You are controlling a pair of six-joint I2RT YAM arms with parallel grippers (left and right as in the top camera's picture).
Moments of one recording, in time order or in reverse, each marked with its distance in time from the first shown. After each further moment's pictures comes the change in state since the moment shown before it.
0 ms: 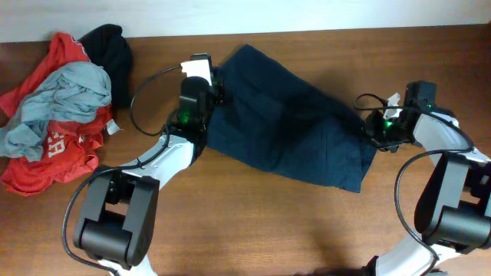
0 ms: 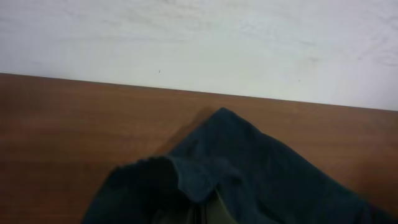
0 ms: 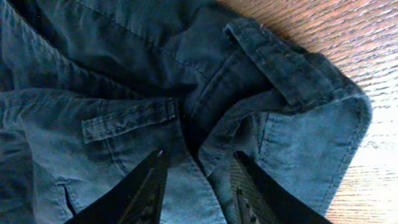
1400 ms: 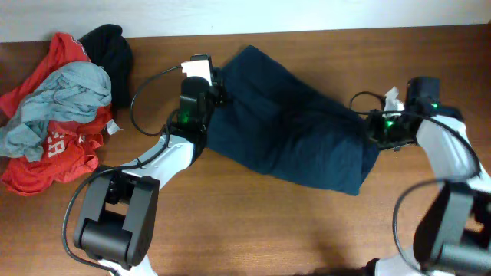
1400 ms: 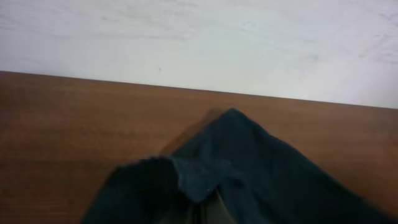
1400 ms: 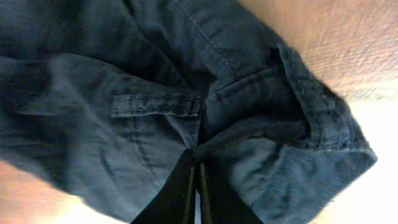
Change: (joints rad) left arm 0.000 0.000 0.000 -0.007 0.000 0.000; right arm 0.039 -0.175 0.006 -0.134 -0.002 -0.083
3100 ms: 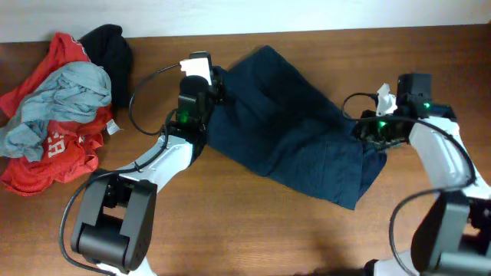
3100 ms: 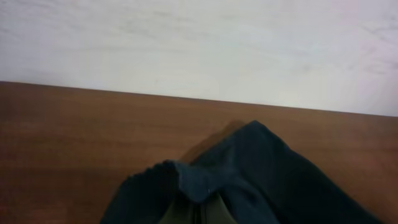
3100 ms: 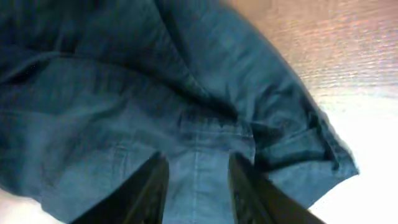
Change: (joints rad) left arm 0.000 -0.025 0.000 0.002 0.000 0.000; right arm 0.071 -0.013 -0.001 0.018 0.153 -0.095
